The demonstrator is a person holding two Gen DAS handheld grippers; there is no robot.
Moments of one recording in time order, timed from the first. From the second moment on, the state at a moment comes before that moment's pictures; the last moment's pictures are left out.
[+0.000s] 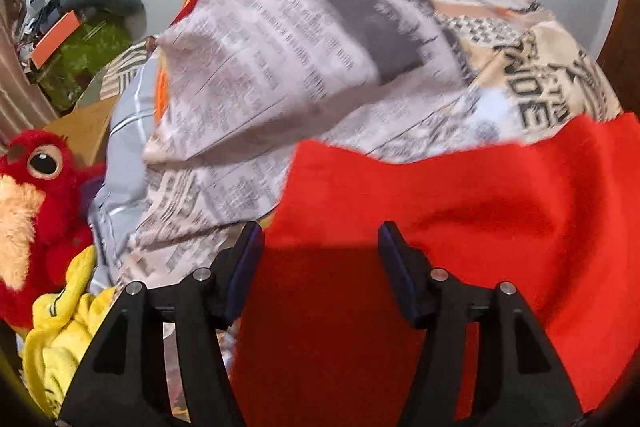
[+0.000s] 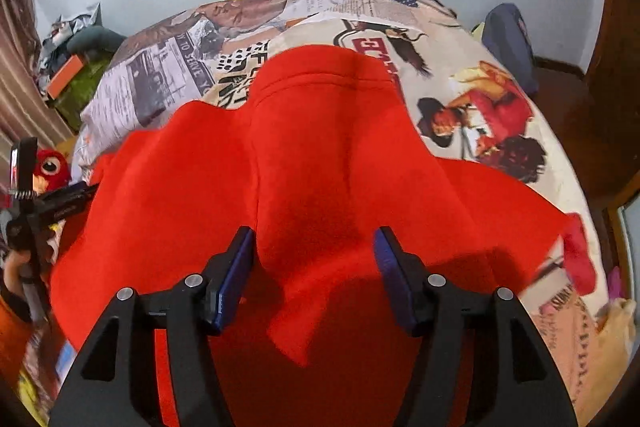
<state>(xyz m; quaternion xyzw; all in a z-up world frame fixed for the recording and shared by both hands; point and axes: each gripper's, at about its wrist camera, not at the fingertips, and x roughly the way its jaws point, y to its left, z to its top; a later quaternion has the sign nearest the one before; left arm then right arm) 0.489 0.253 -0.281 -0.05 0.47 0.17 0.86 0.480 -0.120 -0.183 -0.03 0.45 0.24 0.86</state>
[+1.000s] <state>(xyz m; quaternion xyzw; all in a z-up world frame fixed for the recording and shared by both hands) 0.288 0.227 -0.195 -0.22 0.41 0.10 0.88 0.344 -0.137 -0.103 -0.16 0.38 0.21 0.89</state>
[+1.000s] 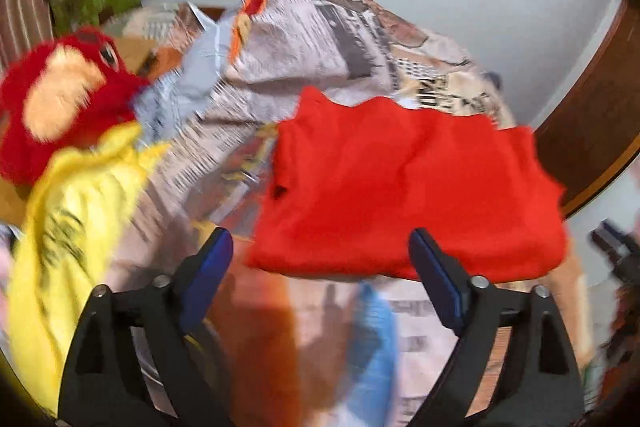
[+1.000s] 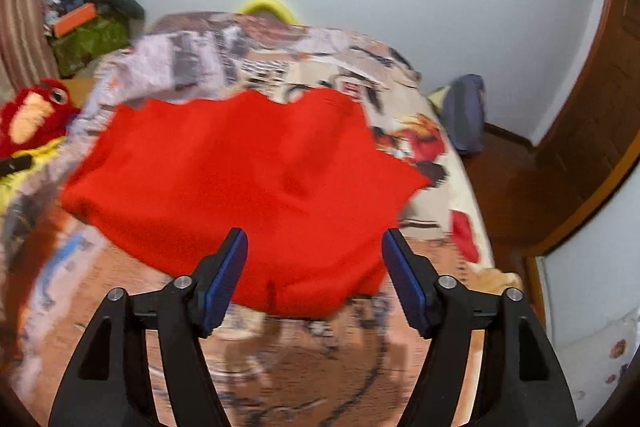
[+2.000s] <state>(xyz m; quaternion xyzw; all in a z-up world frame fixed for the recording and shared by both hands) 0.386 0.261 -0.331 -0.53 0.36 0.07 0.76 0.379 -0.083 -0.155 -0.11 0.45 0.24 0.85</state>
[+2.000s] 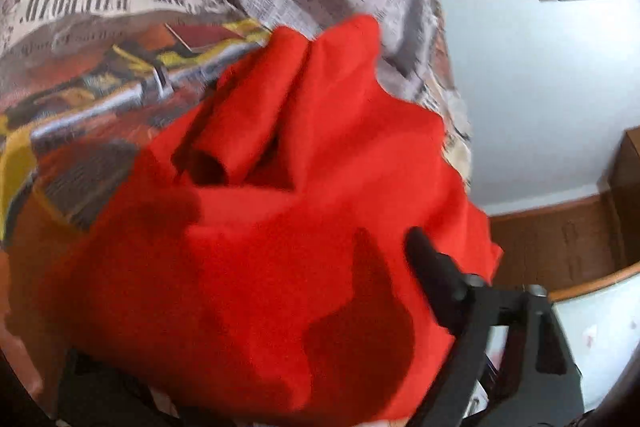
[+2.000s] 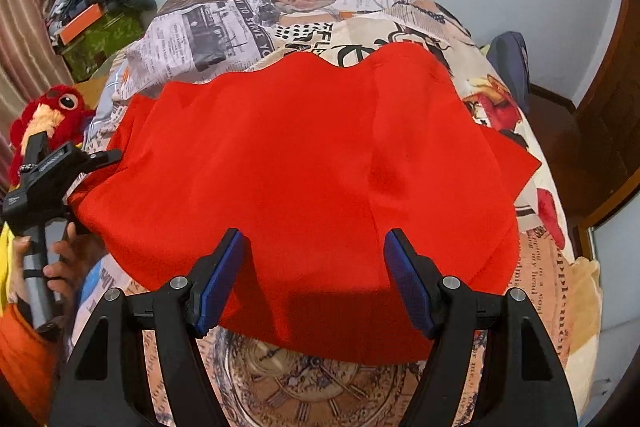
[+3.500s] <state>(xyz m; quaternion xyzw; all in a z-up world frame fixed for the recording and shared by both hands) 0.467 -0.075 -0.212 -0.15 0.48 -0.14 0.85 0.381 -0.193 -0.214 0.00 0.55 0.21 0.81</state>
